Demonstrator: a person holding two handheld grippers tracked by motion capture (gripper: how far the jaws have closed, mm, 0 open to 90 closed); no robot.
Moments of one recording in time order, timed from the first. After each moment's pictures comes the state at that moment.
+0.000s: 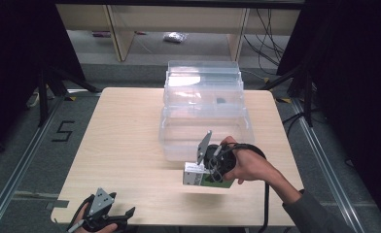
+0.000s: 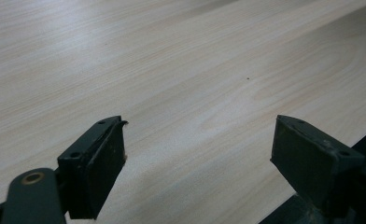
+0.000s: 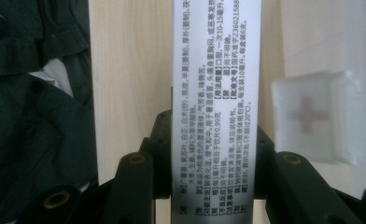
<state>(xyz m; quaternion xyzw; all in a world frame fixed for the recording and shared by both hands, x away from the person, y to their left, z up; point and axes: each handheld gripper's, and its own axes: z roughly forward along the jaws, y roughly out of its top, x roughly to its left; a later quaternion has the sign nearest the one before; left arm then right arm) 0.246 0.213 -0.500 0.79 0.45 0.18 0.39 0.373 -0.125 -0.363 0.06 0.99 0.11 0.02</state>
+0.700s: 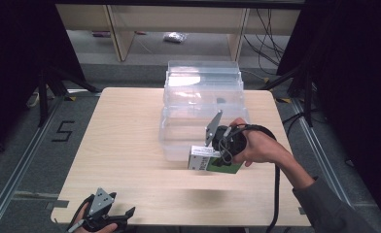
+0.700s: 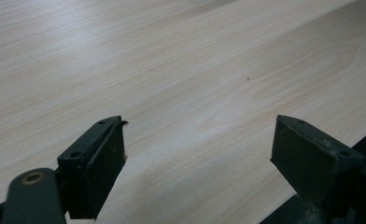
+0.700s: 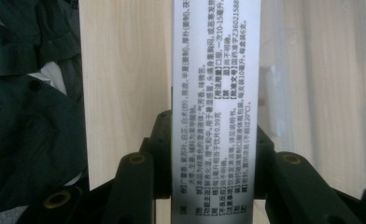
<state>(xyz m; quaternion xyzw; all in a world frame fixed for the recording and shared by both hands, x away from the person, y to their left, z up) 0.247 0.214 -0.501 0.79 0.45 0.18 0.39 0.397 -0.142 -0.321 0.05 0.99 0.13 0.03</state>
